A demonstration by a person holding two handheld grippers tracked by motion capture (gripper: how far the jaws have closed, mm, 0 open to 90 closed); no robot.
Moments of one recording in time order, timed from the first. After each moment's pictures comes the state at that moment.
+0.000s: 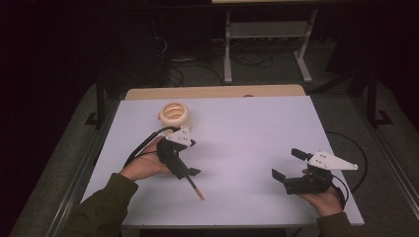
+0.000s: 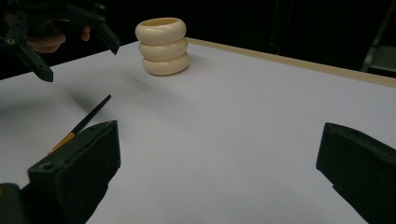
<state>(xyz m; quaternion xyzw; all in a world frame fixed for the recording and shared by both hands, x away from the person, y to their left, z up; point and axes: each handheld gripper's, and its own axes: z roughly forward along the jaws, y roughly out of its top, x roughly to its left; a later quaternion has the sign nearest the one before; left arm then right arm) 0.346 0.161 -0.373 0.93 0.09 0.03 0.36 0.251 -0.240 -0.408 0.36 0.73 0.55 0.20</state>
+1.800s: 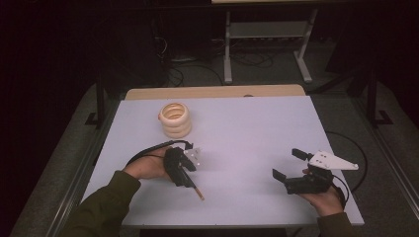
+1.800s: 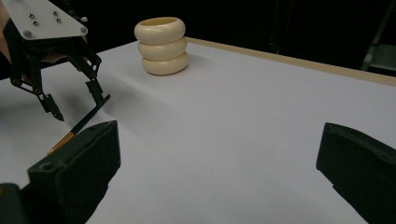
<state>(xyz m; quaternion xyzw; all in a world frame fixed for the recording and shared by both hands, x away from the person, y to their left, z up) 0.342 0.144 -0.406 0.98 -0.02 -0.03 0.18 0.252 -0.241 -0.408 0.36 0.72 0.55 0.20</state>
